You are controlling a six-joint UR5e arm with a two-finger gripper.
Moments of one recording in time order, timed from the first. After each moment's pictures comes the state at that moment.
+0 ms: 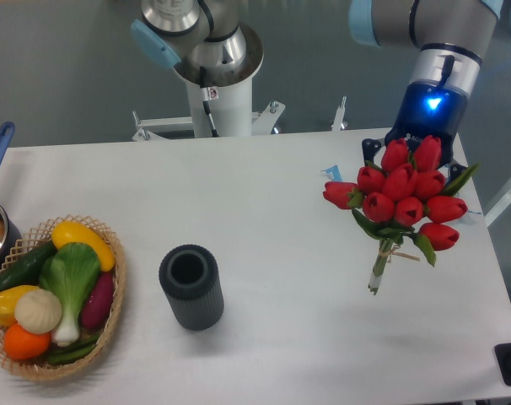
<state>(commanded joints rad) 2.89 -1.80 -1.61 -0.80 0.59 1.07</state>
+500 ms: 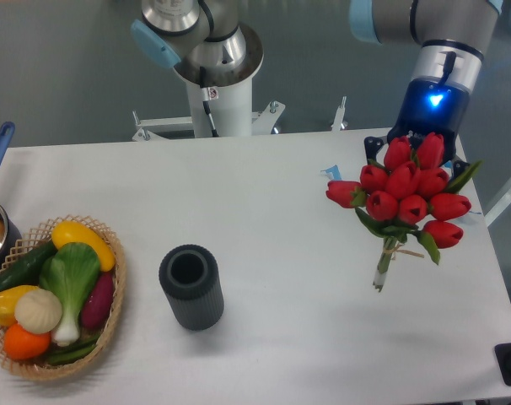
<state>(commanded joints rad) 2.88 -1.78 -1.60 -0.80 0.77 1.07</state>
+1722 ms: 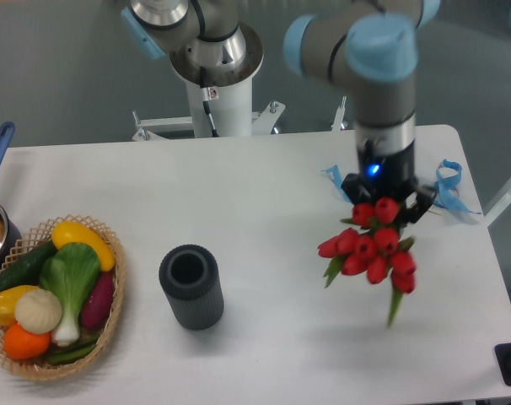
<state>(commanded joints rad) 2.56 -1.94 -1.61 -0.87 1.75 1.17</state>
